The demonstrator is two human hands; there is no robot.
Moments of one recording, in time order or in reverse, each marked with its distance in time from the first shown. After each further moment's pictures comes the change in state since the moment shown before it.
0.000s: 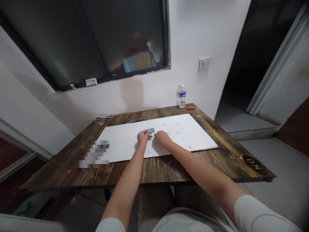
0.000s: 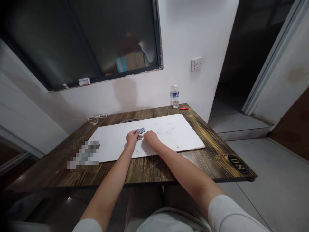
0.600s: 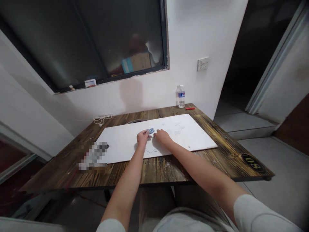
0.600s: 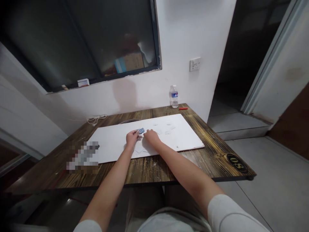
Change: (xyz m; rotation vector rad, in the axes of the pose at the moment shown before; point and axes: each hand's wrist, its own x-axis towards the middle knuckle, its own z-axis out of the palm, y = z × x) left_hand 0.004 -0.007 -0.002 -0.007 -0.010 0.045; right_hand -0.006 0.005 0.002 -0.035 0.089 0.037
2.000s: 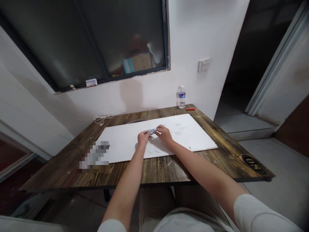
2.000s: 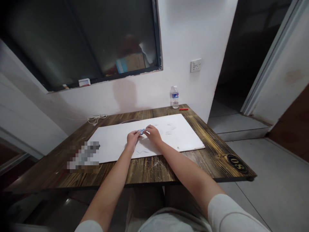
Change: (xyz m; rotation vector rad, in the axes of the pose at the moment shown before) left_hand 0.002 0.000 -0.002 0.031 -0.011 0.004; right_hand 0.014 0.019 0.027 0.718 0.643 -0.110
